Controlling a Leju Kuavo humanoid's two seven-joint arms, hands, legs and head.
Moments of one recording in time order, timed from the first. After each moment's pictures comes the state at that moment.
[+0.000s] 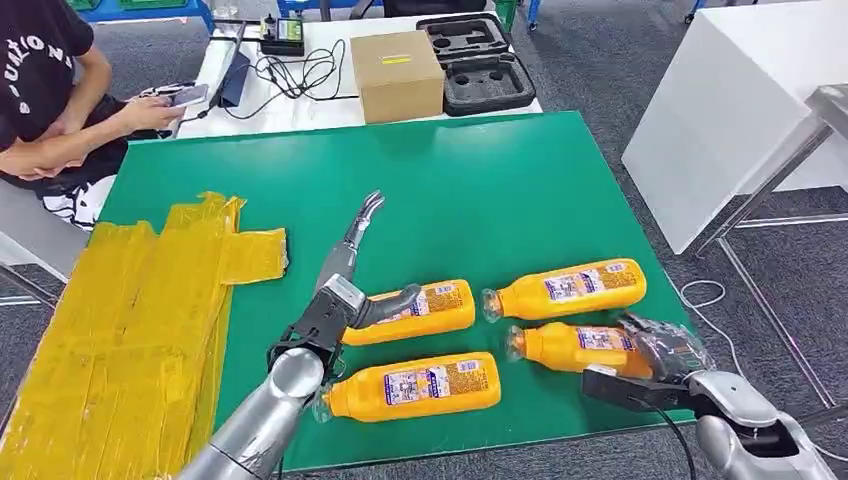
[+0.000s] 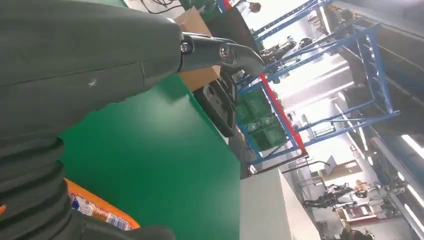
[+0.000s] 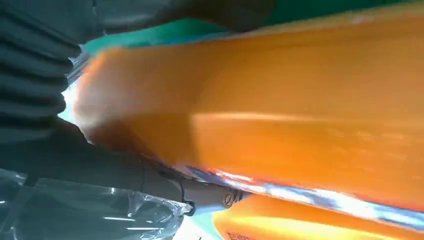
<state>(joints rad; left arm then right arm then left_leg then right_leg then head) -0.33 -0.18 -0.31 -1.18 -0.25 0.19 -0.50 -0.13 -0.52 0.25 -1.33 1.02 0.29 -0.11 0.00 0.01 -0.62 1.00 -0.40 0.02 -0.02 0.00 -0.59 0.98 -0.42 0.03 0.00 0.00</state>
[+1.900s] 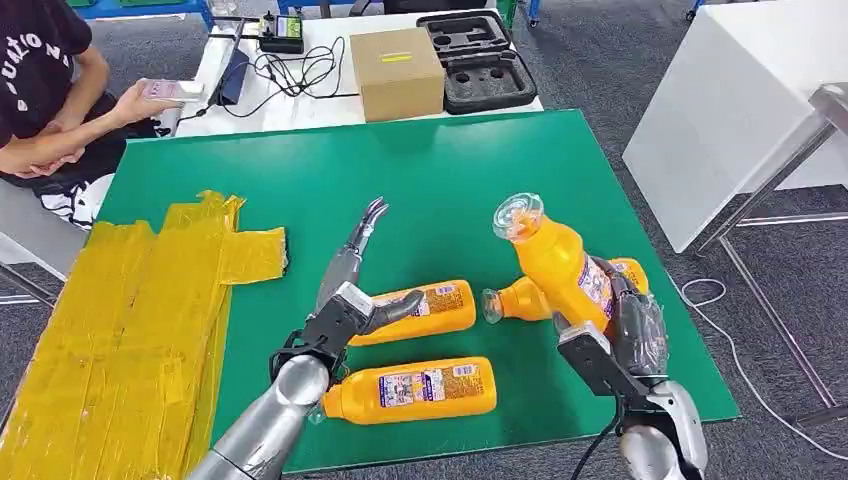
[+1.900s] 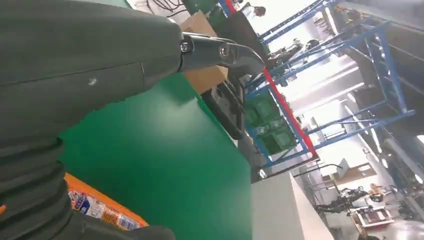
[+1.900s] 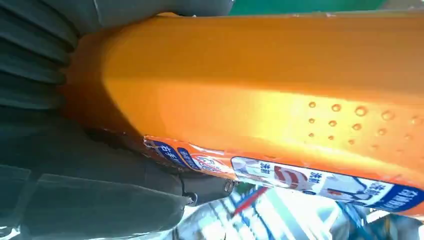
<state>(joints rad) -0.30 -0.20 -0.31 -1.18 -0.29 0.20 -0.48 0.02 -0.05 0.02 -1.62 0.72 -0.23 -0.30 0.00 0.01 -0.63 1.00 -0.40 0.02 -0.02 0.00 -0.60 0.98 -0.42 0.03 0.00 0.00</state>
